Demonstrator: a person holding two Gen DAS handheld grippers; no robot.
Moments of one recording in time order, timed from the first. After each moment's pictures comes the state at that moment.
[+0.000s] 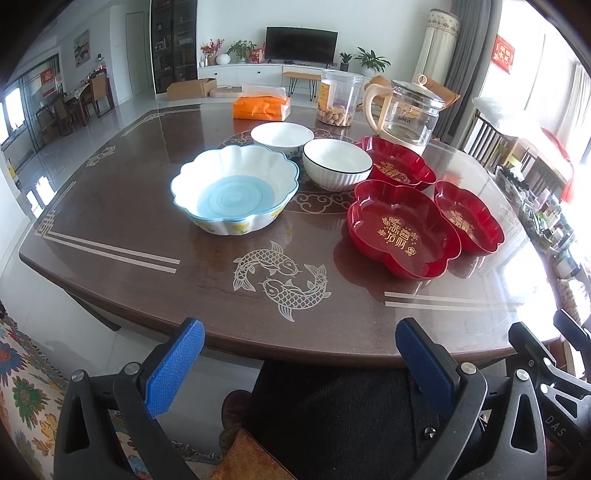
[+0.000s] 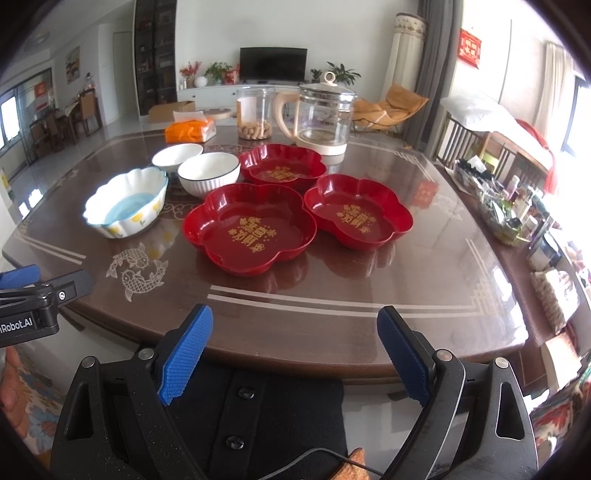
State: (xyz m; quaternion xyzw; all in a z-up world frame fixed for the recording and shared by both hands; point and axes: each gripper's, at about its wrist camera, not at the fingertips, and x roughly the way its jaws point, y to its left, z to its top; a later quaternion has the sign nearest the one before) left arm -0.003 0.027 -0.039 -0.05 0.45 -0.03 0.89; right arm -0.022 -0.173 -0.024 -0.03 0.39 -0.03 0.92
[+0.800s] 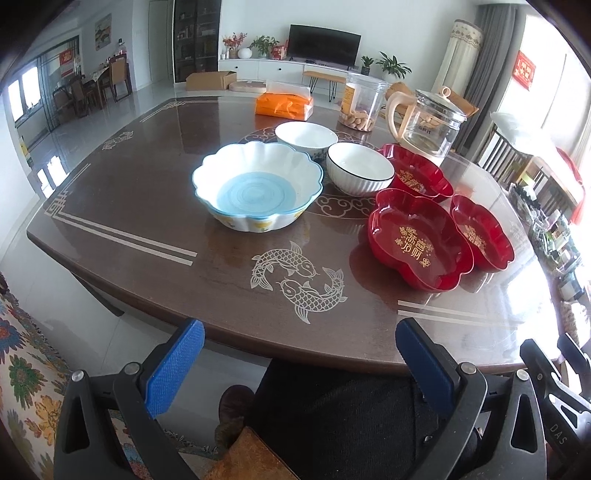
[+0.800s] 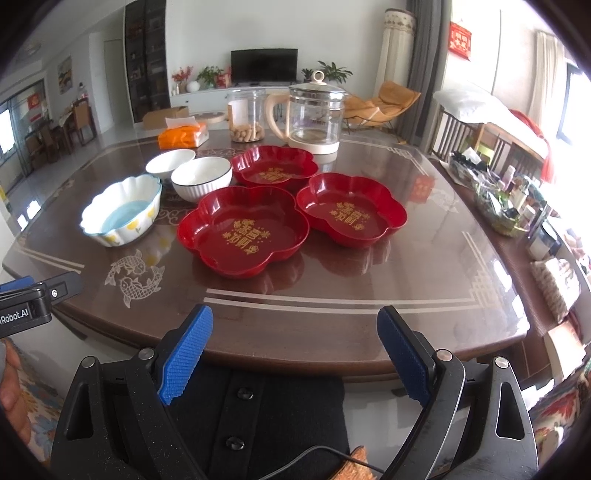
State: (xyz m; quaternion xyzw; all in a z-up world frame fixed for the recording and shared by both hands) left arm -0.002 0.046 -0.039 -0.08 0.45 0.01 0.89; right arm -0.024 -0.180 -0.022 -0.01 0.39 -0.04 0.92
